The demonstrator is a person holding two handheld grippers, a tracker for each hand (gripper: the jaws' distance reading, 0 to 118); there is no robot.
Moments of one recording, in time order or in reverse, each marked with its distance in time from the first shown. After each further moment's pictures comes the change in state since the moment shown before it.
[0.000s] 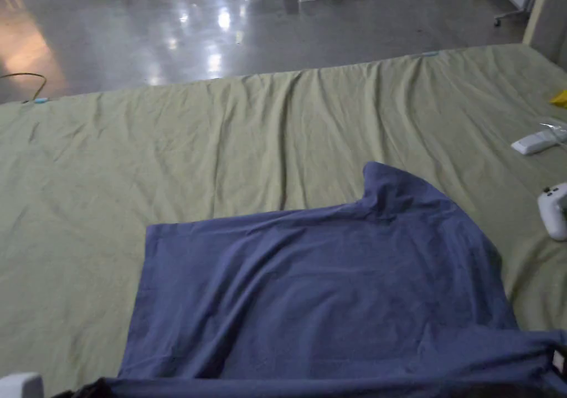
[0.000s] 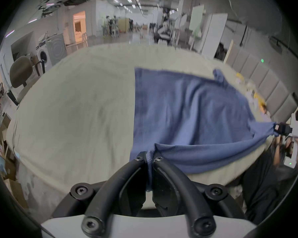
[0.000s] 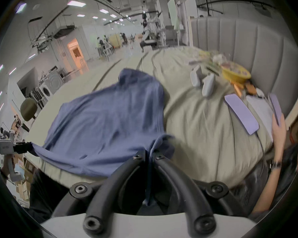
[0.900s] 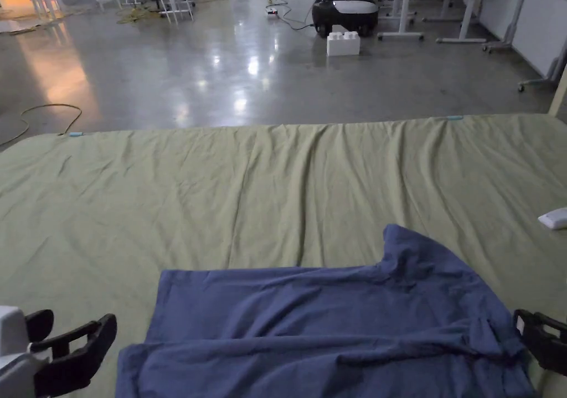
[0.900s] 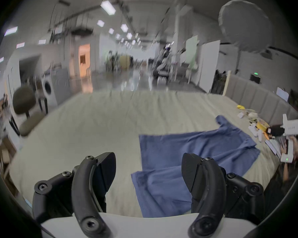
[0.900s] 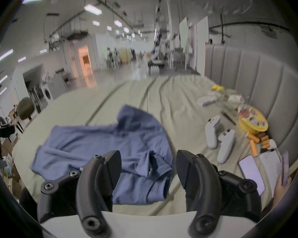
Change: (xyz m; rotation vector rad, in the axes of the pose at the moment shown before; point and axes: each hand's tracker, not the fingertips) left arm 0.025 0.079 0.047 0.401 0.052 -0.165; right arm -0.005 0.084 -0.027 0.264 0.011 0.070
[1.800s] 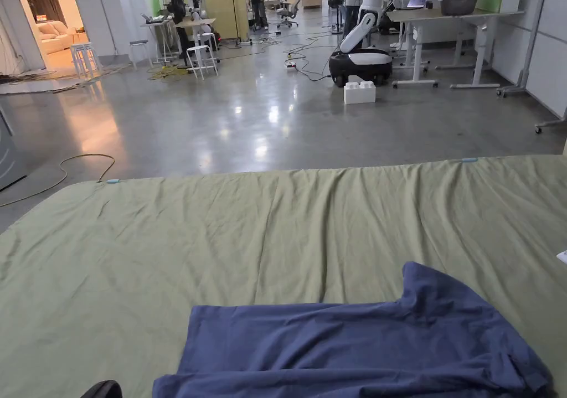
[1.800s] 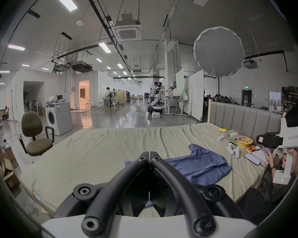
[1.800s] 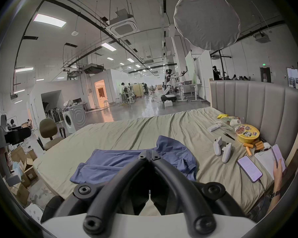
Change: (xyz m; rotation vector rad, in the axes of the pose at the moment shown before) left arm 0.073 -0.001 0.145 0.221 0.008 0.027; right arm -0.085 -0.028 0.150 0.239 0.110 -0.019
